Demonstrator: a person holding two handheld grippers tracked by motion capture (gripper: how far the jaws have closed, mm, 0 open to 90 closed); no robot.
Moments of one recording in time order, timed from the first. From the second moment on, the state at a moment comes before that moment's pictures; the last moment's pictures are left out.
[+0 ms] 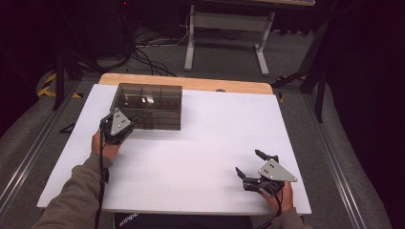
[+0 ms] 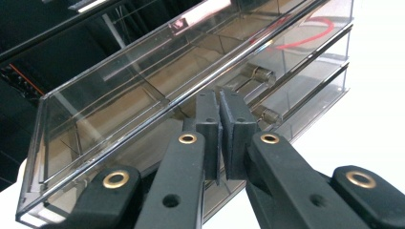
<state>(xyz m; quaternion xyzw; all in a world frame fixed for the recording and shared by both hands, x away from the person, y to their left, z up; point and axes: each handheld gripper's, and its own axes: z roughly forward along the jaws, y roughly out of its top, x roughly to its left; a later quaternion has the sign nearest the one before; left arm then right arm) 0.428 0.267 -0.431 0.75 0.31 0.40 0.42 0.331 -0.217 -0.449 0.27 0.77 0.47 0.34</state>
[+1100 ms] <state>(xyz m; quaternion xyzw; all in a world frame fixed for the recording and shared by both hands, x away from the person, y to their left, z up) 0.420 0.268 -0.425 0.73 0.32 0.42 0.43 0.332 -0.213 -0.451 0.25 0.78 0.46 0.33</state>
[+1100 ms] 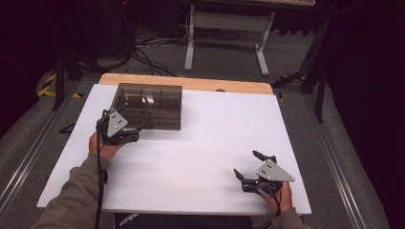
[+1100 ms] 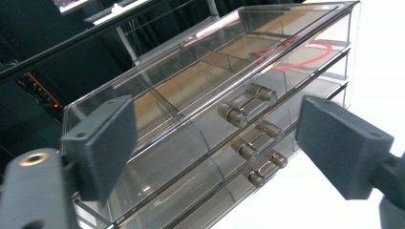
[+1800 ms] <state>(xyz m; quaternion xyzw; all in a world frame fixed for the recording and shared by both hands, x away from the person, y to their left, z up) 0.414 0.269 -0.421 0.73 0.32 0.42 0.44 0.331 -0.212 -0.450 0.25 0.78 0.46 0.33</state>
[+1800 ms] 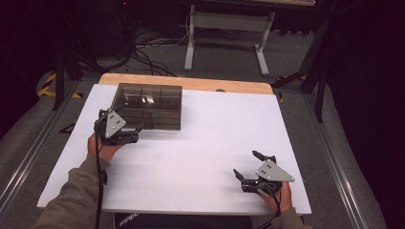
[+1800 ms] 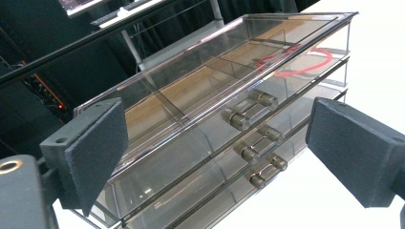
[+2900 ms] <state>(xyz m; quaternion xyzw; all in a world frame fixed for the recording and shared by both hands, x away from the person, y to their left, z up) 0.398 0.244 -0.415 0.75 0.27 0.38 0.47 0.331 -0.211 -0.451 0.25 0.78 0.46 0.33</state>
